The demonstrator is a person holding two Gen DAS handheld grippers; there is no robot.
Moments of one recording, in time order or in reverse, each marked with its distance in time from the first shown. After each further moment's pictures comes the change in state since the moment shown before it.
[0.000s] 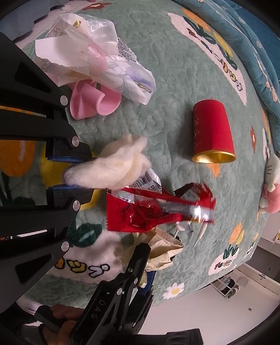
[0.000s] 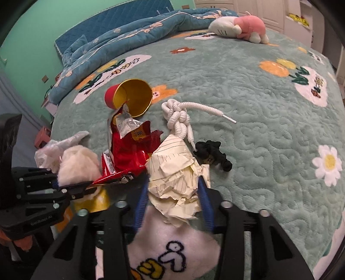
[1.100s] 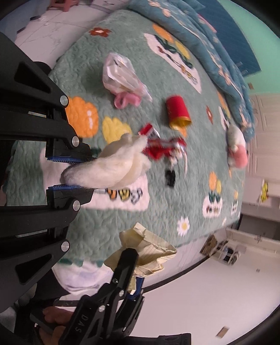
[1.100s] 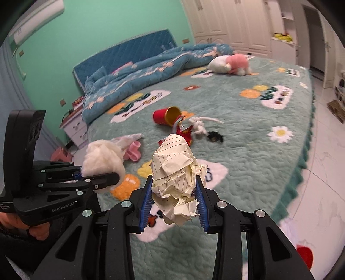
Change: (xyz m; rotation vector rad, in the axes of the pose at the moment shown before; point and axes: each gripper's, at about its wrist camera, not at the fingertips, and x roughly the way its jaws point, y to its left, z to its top) left arm -0.129 -0.085 -0.092 0.201 -0.196 -0.014; right arm -0.205 0.052 -0.122 0.087 -0.267 0.013
